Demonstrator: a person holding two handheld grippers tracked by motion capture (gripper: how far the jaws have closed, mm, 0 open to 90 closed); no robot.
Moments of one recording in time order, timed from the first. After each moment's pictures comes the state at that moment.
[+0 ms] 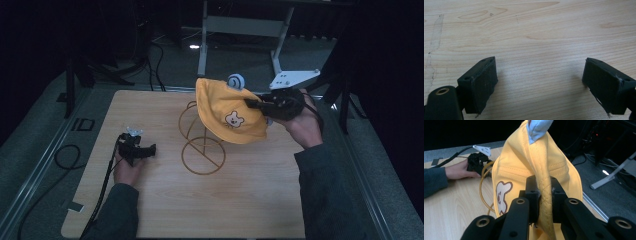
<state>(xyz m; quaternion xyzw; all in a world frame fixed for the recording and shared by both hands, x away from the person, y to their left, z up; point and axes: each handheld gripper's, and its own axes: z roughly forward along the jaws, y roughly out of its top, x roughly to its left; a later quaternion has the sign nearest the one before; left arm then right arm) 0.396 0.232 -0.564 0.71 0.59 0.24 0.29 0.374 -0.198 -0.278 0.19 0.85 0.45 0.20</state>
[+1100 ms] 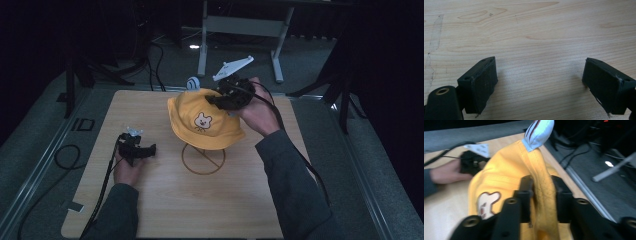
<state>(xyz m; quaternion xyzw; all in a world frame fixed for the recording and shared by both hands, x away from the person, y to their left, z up) 0.396 0.232 -0.563 0.71 0.59 0.24 0.29 0.402 -0.094 -0.284 0.19 0.88 0.38 0.21</state>
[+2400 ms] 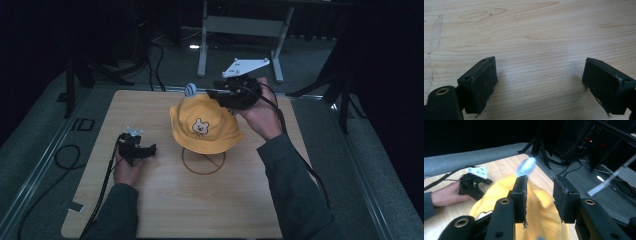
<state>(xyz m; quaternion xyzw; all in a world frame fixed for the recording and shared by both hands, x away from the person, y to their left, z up) 0.396 0.232 -0.563 0.71 0.59 0.24 0.29 0.389 -0.111 -0.272 0.21 0.84 0.46 0.23</state>
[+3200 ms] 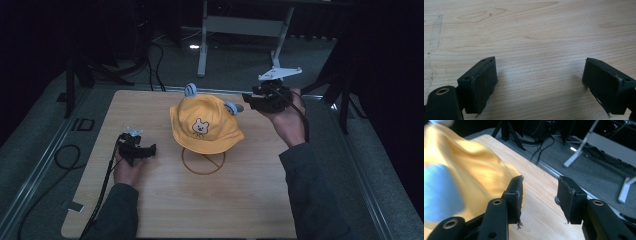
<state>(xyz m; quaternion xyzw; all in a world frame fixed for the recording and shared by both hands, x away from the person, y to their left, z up) 0.396 0.232 -0.563 0.71 0.59 0.24 0.30 0.409 -0.188 -0.307 0.34 0.81 0.40 0.26</state>
